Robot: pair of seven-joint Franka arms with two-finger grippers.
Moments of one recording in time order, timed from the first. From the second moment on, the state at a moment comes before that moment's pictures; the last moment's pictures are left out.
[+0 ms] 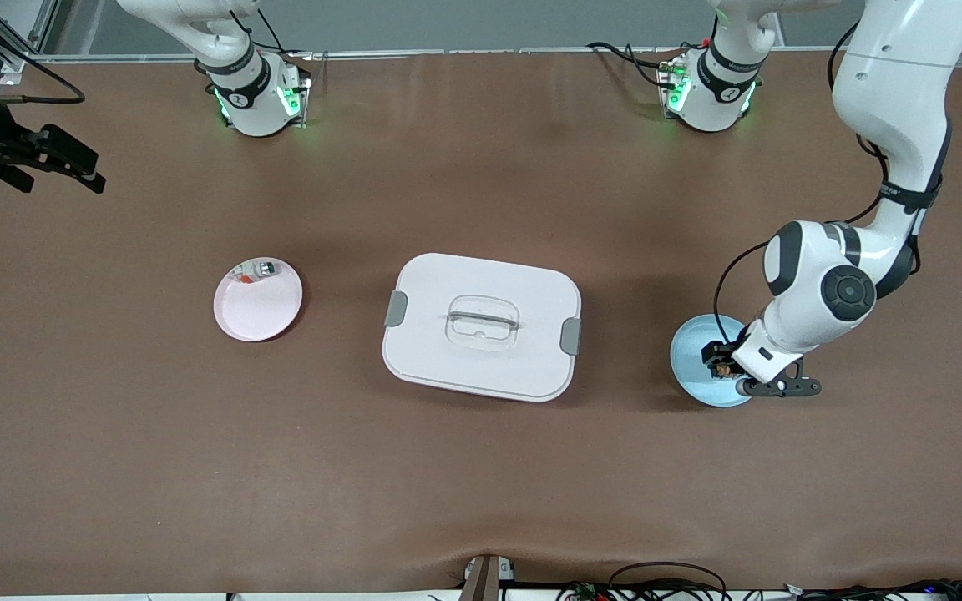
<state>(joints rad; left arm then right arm) 0.02 0.49 -0.15 -1.89 0.04 2.39 -0.17 -0.01 -0.15 0.02 -1.69 0.04 1.52 0.05</state>
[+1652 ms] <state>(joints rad) -0.05 0.38 -0.51 -1.50 -0.51 1.95 -1.22 -0.04 -0.09 0.02 -1.65 0.15 1.53 -0.02</state>
